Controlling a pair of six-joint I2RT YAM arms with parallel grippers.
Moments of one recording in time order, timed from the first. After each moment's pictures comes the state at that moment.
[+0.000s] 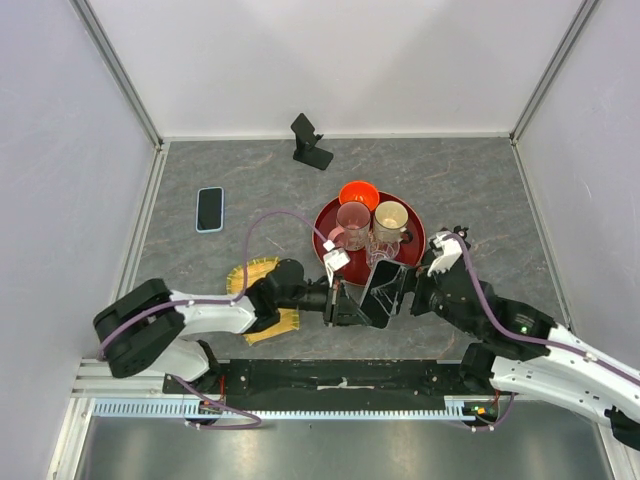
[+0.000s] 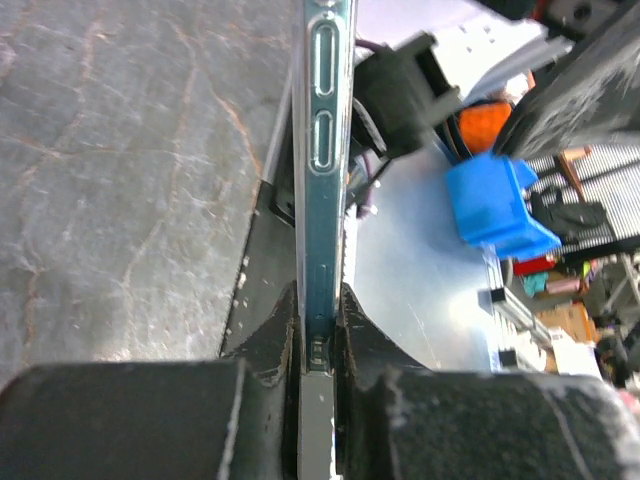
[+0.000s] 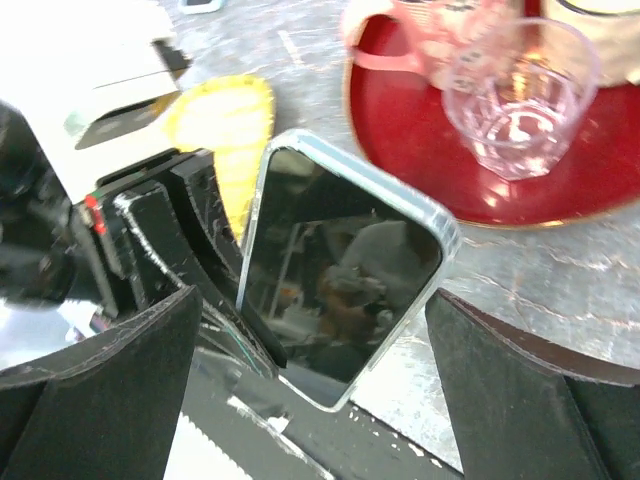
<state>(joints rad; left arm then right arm) -0.99 1.43 0.47 0.79 0.59 -0.73 1.05 0.59 0.67 -0.54 0.37 0.75</state>
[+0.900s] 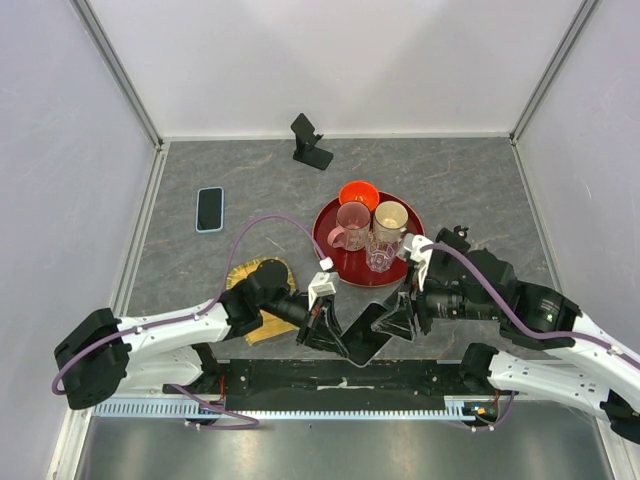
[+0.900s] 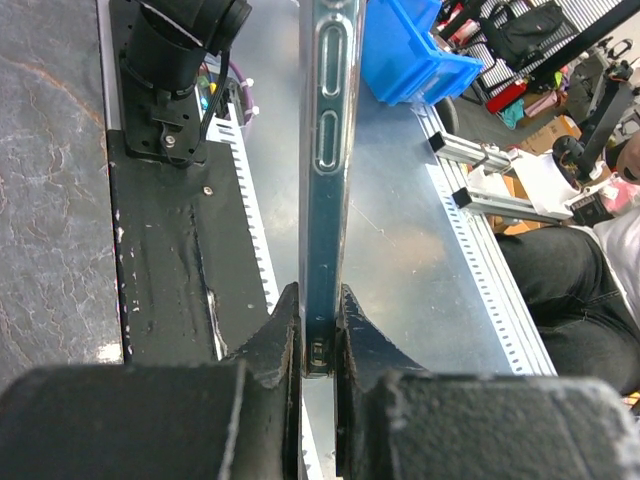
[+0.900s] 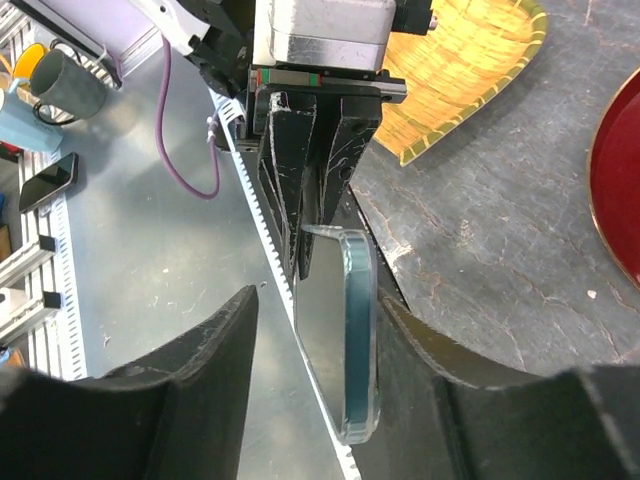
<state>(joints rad) -0.99 1.12 0.46 0.48 0.97 -0.45 1.05 0.69 1.00 -0.71 -0.29 0.35</state>
